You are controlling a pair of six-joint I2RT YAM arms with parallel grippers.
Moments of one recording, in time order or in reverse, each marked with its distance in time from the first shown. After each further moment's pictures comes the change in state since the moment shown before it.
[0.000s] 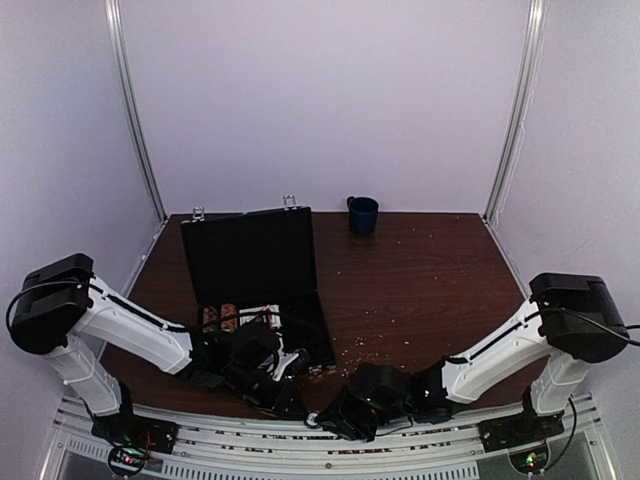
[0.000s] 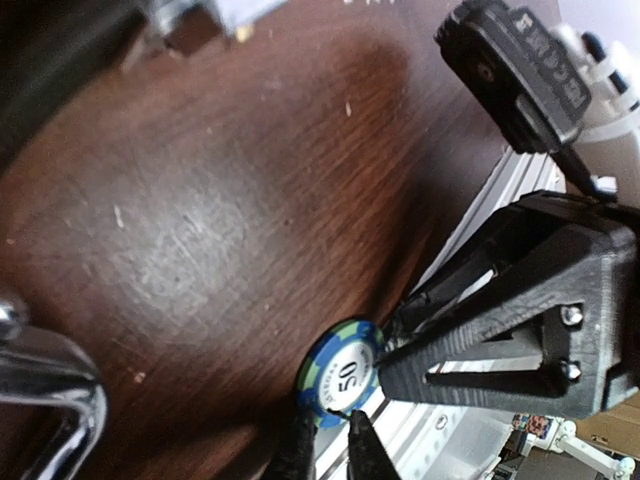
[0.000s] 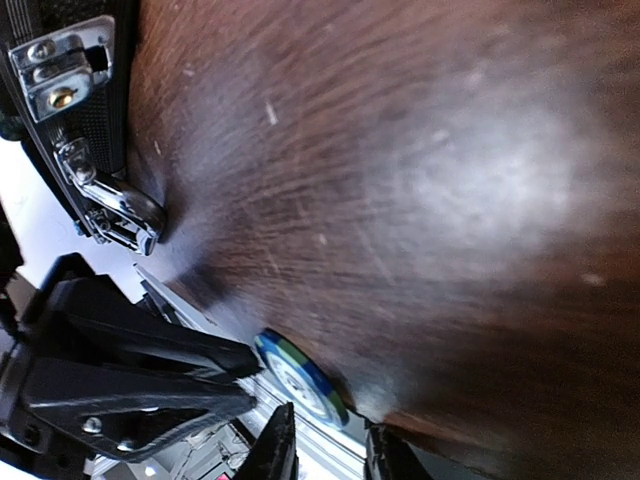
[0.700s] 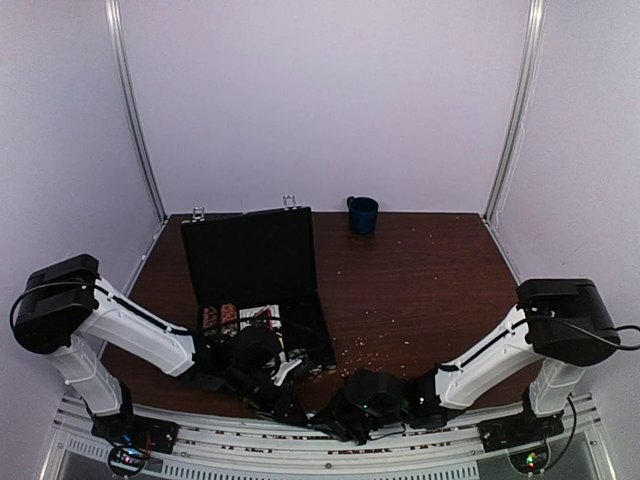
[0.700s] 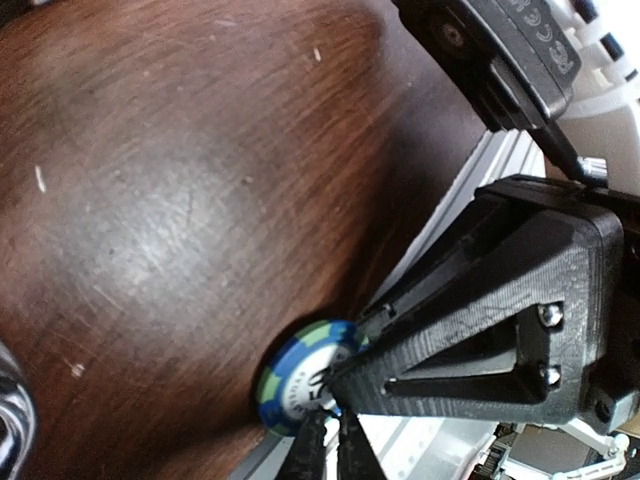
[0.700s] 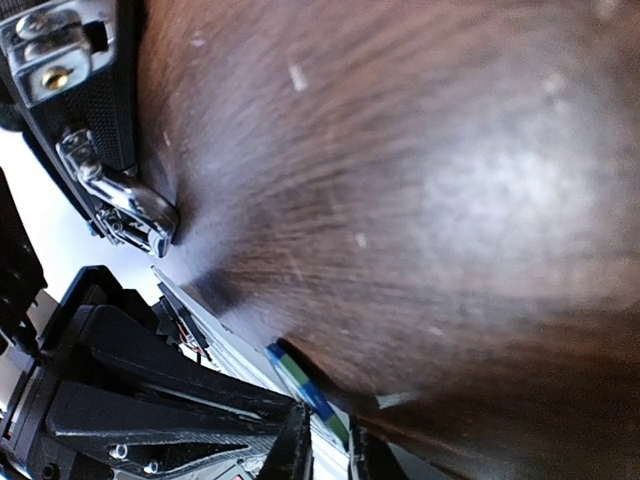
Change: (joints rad) left arm -0.012 0.026 -0.005 0.029 0.063 0.004; right arm 0.016 0.059 0.008 0.109 0.049 0.037
